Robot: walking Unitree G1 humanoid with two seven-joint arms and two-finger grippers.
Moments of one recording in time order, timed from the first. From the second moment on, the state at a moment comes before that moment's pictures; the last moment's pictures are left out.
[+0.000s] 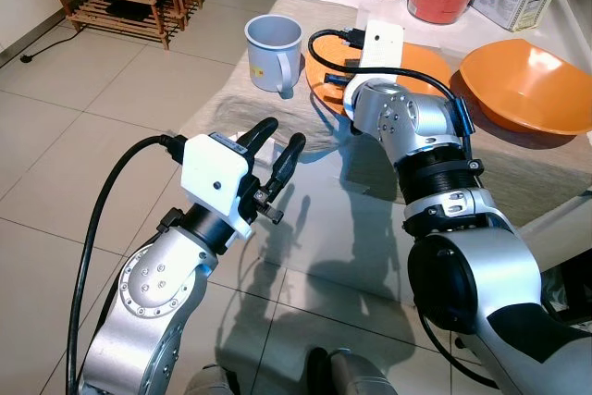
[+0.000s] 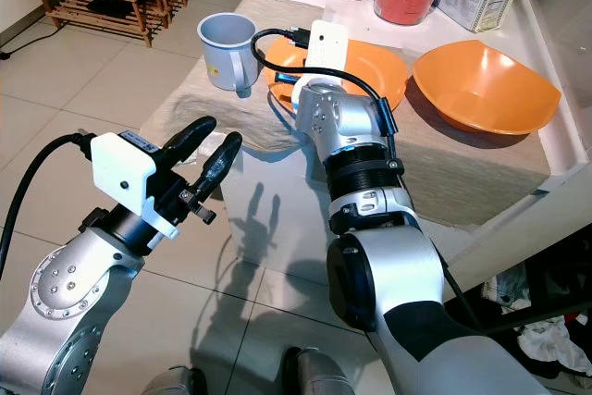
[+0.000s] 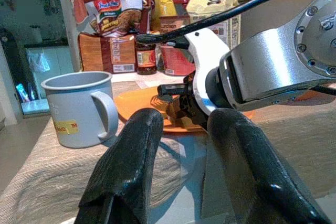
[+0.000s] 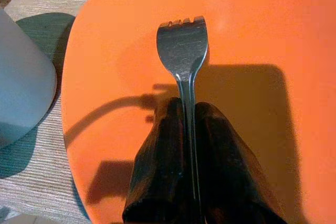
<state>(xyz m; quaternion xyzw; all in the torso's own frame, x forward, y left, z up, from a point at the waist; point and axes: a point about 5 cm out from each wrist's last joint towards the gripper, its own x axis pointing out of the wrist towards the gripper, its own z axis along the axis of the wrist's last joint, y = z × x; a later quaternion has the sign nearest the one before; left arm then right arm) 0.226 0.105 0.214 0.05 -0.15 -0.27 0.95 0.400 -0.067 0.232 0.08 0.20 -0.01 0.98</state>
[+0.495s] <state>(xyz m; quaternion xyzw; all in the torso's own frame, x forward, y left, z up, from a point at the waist) 0.231 0.110 0.222 0.03 -0.17 -0.24 0.95 0.406 -0.092 0.278 0.21 0.03 -0.02 0.98</state>
